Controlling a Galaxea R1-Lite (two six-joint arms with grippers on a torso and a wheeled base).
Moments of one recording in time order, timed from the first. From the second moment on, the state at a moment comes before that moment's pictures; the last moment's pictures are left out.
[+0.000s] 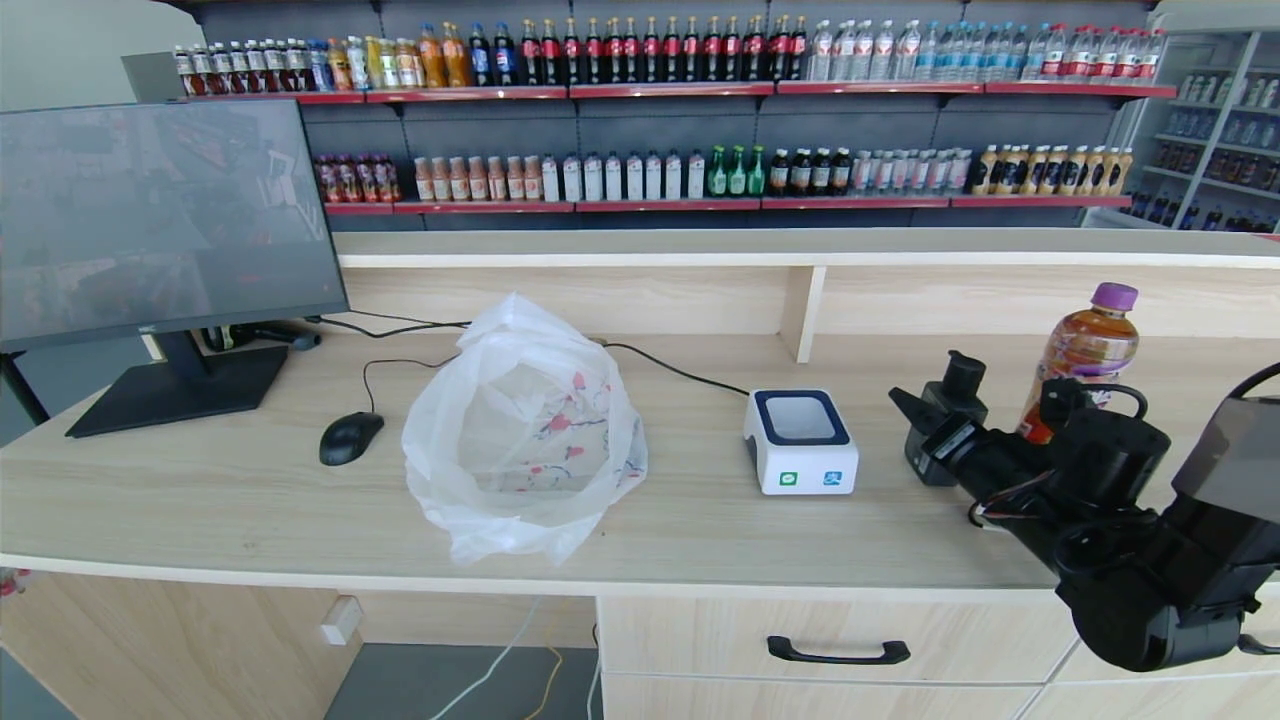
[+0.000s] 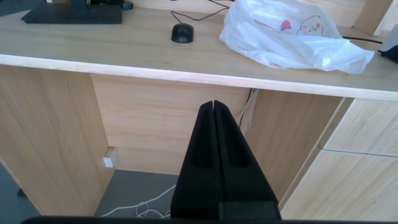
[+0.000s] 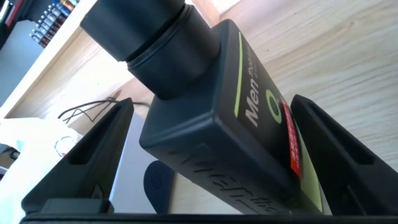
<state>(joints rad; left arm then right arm) 0.00 0.00 0.00 0.00 0.00 -0.01 0.10 2.15 -0.56 -1.57 0.03 0.63</state>
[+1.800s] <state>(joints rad) 0.00 0.00 0.00 0.00 0.00 -0.01 0.10 2.10 -0.49 -1.57 0.03 0.49</state>
